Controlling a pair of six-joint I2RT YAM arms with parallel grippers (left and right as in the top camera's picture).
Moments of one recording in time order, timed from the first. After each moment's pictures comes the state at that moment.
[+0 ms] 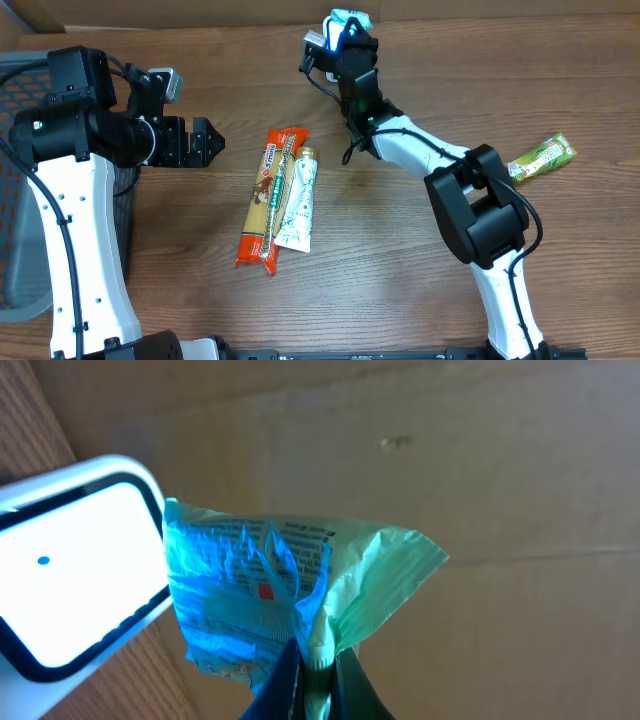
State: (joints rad) left arm 0.22 1.53 1.72 -1.39 0.37 0.22; right arm 0.52 2.33 1.67 0.56 0.53 -1.31
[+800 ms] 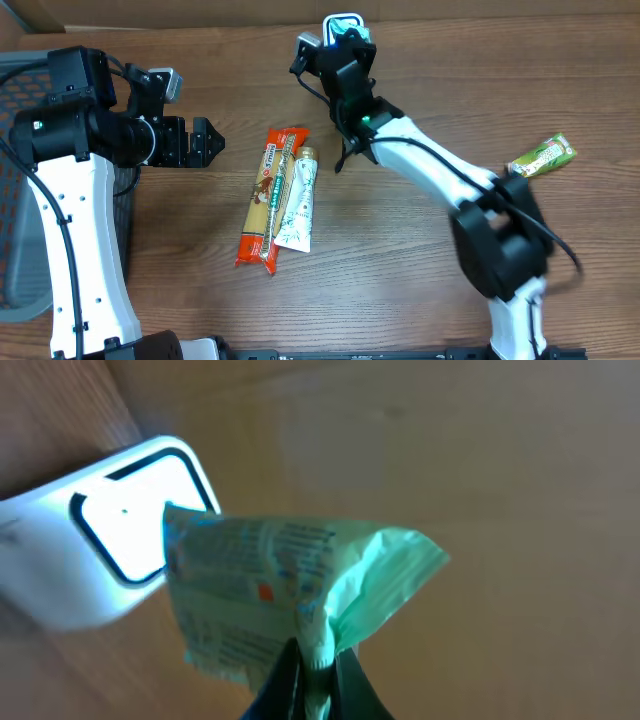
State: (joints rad) left arm 0.22 1.53 1.72 -1.39 0.37 0.22; right arm 0.61 2.06 1.66 0.02 0.66 -1.04
